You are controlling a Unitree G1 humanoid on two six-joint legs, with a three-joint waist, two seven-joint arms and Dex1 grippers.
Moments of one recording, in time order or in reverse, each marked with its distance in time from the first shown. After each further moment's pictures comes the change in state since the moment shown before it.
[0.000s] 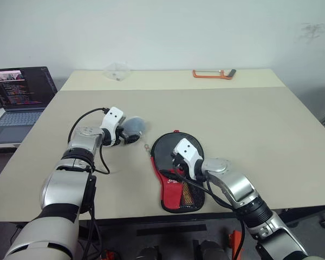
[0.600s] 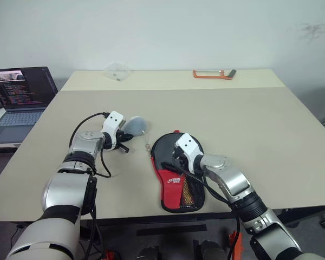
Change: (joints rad) left arm 0.023 -0.018 0.037 0.008 0.016 0.000 -0.030; right arm -0.043 0.050 -0.036 0.114 -0.042 -0.035 -0.064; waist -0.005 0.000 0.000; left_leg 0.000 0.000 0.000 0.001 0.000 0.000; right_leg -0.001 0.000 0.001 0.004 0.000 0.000
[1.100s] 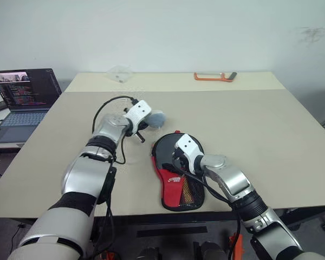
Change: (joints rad) left arm -0.188 -0.155 -0.178 0.023 0.245 -0.063 0.198; right arm -0.001 -0.010 0.018 0.013 -0.008 0.050 0.017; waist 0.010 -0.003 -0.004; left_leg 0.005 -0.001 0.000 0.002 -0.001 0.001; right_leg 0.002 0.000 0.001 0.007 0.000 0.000
